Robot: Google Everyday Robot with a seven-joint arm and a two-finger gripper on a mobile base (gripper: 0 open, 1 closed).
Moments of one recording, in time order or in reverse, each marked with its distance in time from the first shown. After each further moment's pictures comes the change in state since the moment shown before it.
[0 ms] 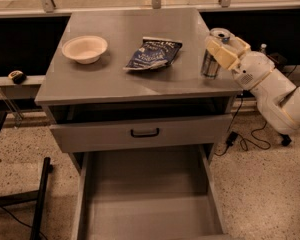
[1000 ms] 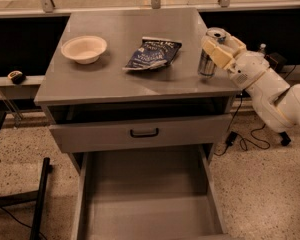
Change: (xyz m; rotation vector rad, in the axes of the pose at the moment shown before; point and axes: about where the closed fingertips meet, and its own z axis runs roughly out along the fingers) arm 0.008 0.000 0.009 -0.012 -0.012 -0.025
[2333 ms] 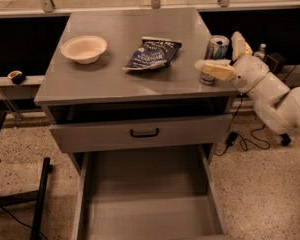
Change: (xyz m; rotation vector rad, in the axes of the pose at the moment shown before) arm 0.018 -0.006 -0.006 -0.020 0.021 -0.052
